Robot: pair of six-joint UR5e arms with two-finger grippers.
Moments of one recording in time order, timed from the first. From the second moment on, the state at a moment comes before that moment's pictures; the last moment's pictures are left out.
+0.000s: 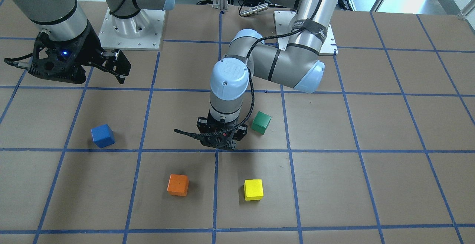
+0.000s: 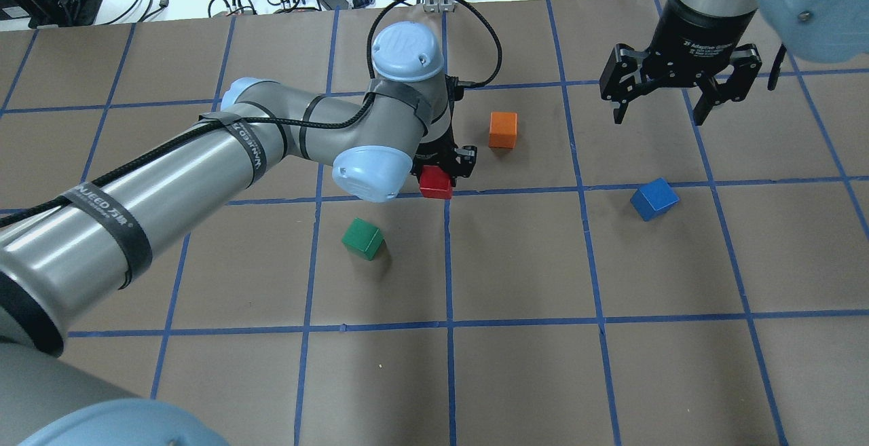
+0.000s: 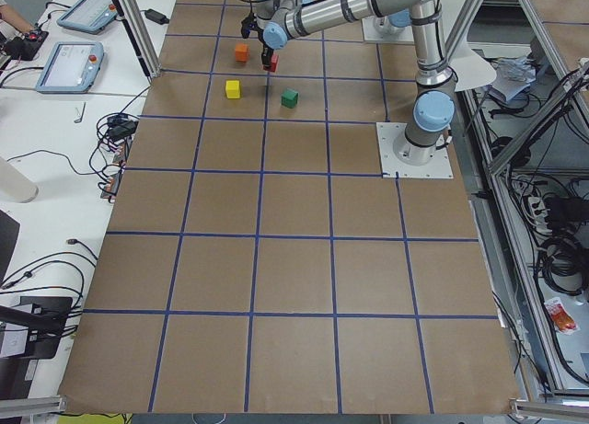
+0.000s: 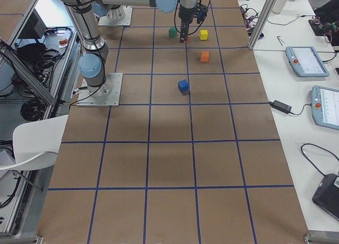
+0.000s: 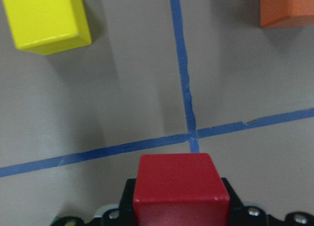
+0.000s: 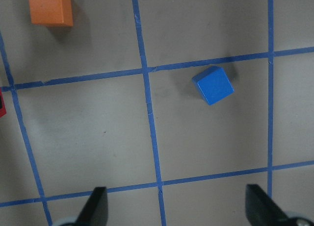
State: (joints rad) left arm -1.94 -2.06 -1.64 -0.97 1.52 -0.21; right arm 1.54 -1.51 1.54 -1.51 -1.61 0.09
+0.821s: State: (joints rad) left arm -1.92 -2.07 -1.59 -0.93 1.53 -0.23; right arm 1.54 -1.51 1.54 -1.51 -1.60 0.10
